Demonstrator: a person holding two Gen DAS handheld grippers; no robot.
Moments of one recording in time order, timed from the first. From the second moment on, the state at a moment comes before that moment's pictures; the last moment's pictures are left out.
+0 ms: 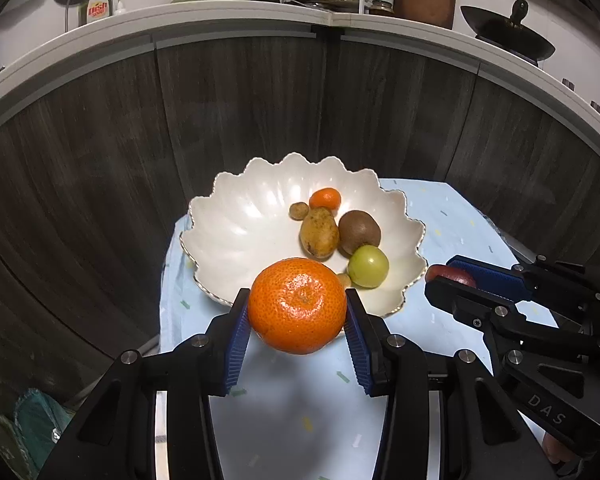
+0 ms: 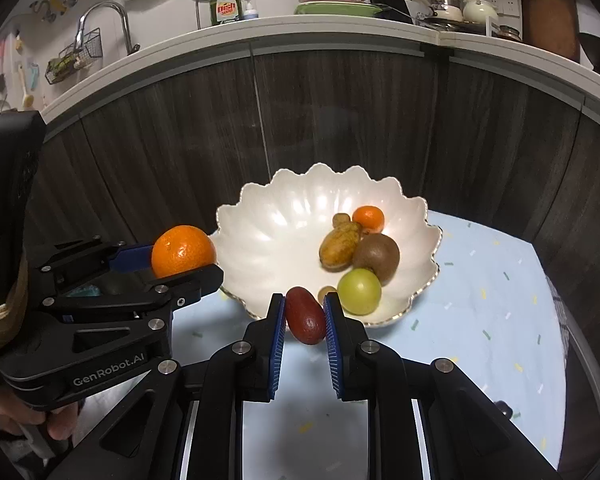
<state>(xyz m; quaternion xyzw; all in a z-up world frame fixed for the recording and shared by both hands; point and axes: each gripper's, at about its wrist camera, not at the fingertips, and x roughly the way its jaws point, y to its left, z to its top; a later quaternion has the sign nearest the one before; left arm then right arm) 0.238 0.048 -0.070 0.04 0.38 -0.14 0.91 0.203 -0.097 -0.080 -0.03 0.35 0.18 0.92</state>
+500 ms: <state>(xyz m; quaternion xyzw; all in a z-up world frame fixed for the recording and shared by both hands) 0.270 0.070 -0.071 0.04 0.38 -0.15 0.91 0.228 -0.072 -0.082 -0.03 0.36 0.17 0.92</state>
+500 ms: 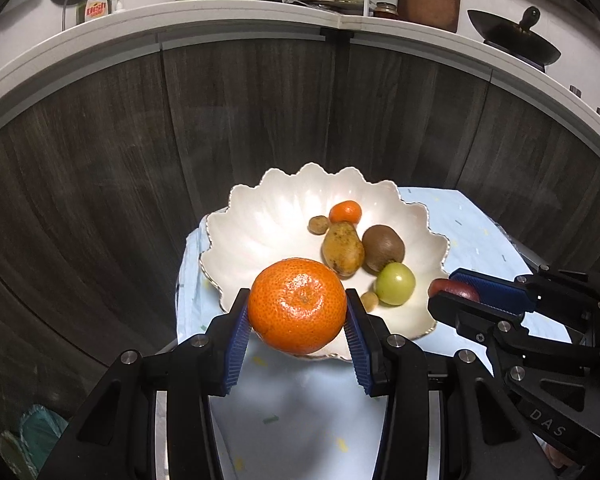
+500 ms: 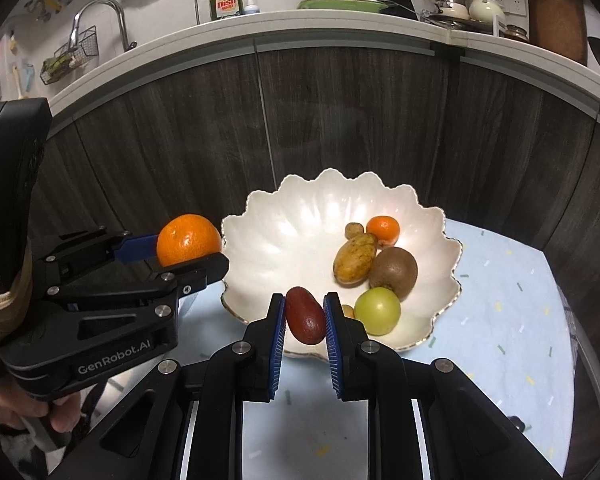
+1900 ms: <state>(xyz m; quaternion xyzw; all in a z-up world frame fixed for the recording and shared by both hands) 0.334 0.098 -0.114 0.02 0.41 -0.14 0.90 0.280 -0.038 -0.126 -0.01 0.41 0.17 0.90</state>
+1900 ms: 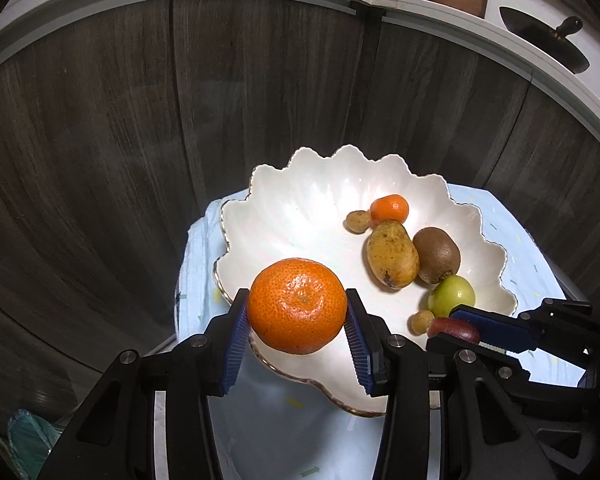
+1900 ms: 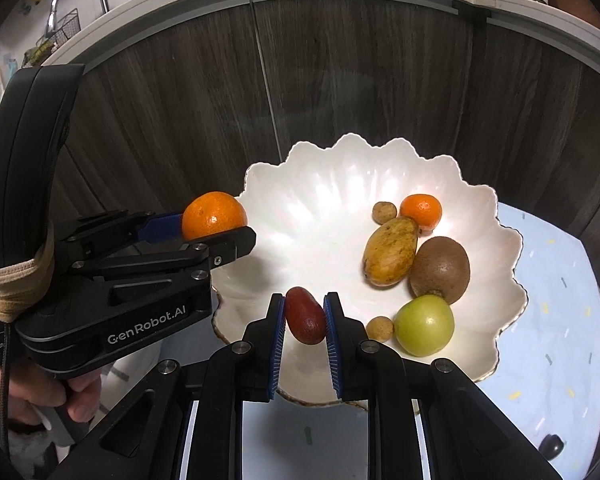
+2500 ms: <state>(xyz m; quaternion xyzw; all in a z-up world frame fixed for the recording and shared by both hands) 0.320 0.108 -0.091 0.02 0.38 -0.11 0.92 0.271 -0.046 -0.119 -0.01 0.39 0.15 0.91</state>
